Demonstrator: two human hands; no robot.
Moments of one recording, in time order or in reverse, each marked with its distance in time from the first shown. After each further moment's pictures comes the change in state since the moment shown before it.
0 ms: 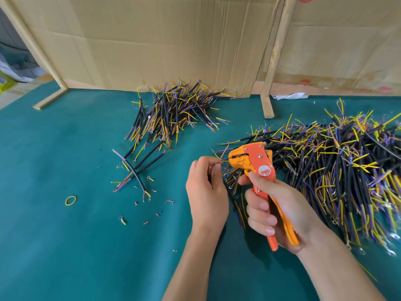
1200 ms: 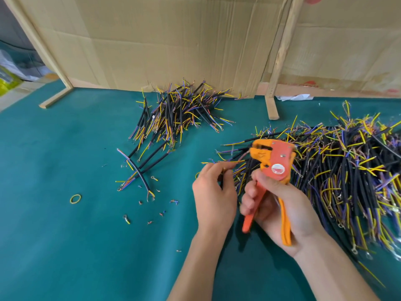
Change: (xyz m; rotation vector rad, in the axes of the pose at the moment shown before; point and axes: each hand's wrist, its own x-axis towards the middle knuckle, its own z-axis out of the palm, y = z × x) left_hand -0.001 0.002 0.002 0.021 -0.064 -0.069; right_hand 0.001 0.003 0.011 0.056 0.041 -0.147
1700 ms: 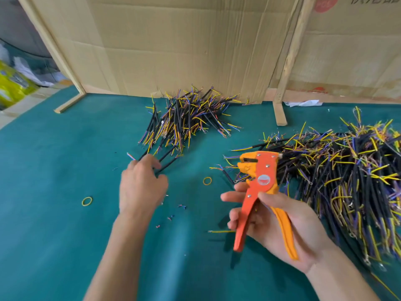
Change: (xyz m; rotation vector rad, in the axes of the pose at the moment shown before) left_hand 0.071 -0.035 -0.123 0.705 -0.028 -0.155; right_hand -0.004 0.005 -0.002 0.099 -0.281 0.199
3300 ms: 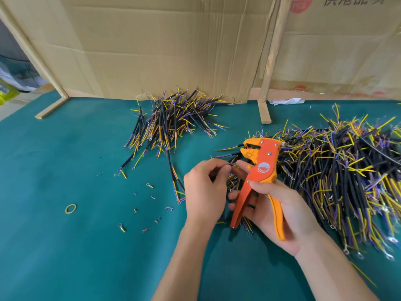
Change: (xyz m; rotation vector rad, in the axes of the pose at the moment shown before) left_hand -0.059 0.100 0.066 -0.675 -0.069 0.231; right_hand 0.004 -0.013 -0.014 -0.111 0.198 -0.198
